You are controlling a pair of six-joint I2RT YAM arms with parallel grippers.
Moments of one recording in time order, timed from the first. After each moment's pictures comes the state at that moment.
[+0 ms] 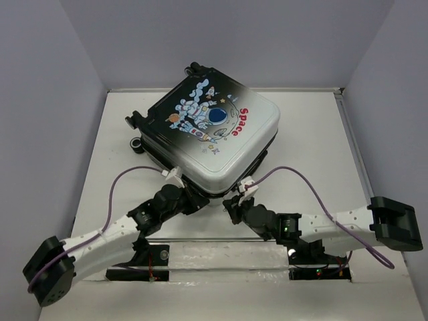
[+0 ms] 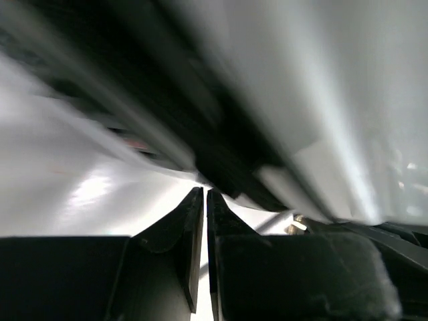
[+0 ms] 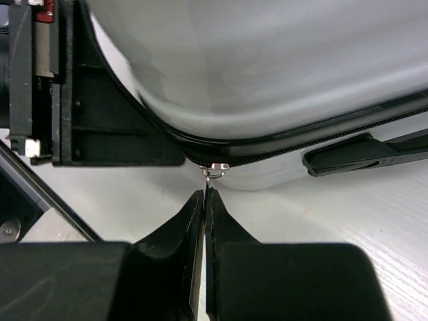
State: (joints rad) left arm -0.80 0.76 0.20 0.09 -0.04 -1.09; right arm 1.41 1.19 0.44 0.43 0.64 0.47
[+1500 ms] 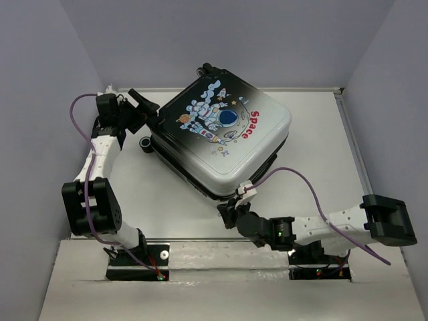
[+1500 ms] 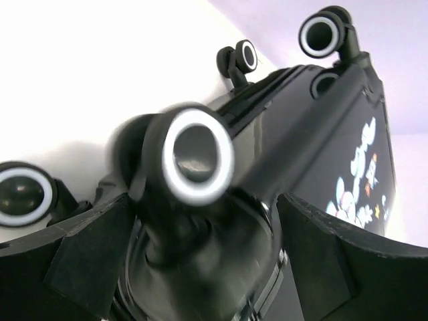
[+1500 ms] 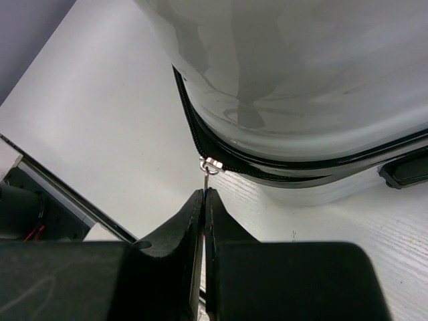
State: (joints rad) left arm 0.11 1.49 1.15 -0.10 0.39 -0.76; right arm 1.50 1.26 0.53 0.35 0.78 0.69
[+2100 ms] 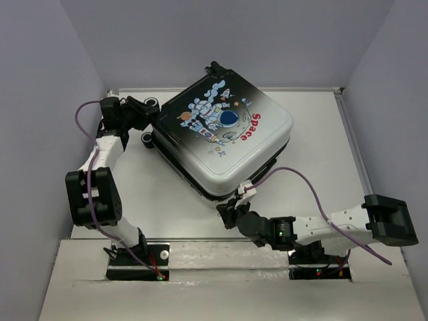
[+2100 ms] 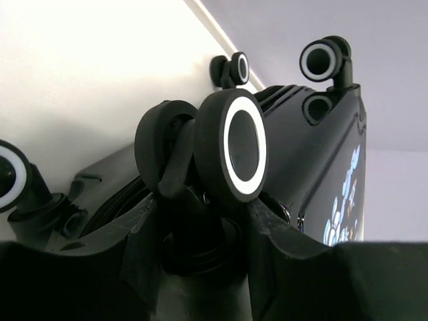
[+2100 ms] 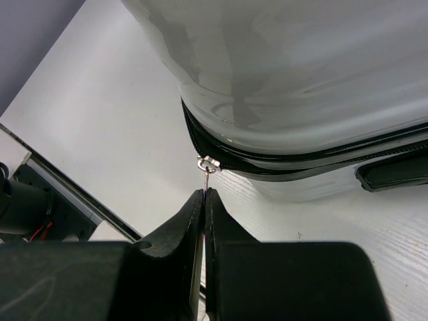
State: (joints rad) left arm 0.12 1.59 1.12 0.05 0.43 -0.93; right arm 1.50 1.24 0.53 0.34 0.77 0.68
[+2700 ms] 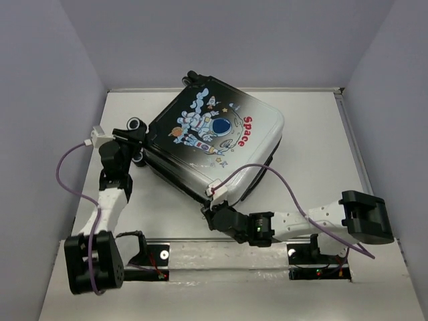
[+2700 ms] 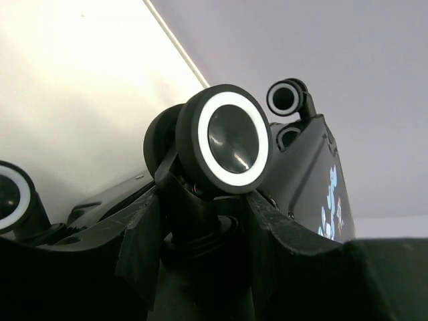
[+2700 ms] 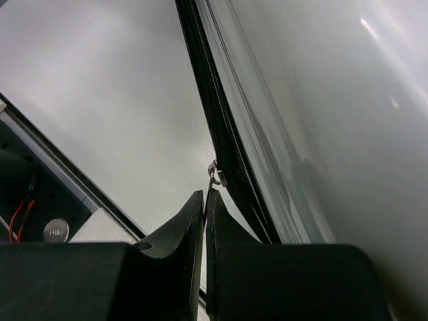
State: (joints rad) left arm 0.11 1.11 0.53 0.41 0.11 -1.03; right arm 1.47 1.45 0.76 0.24 0.64 0.52
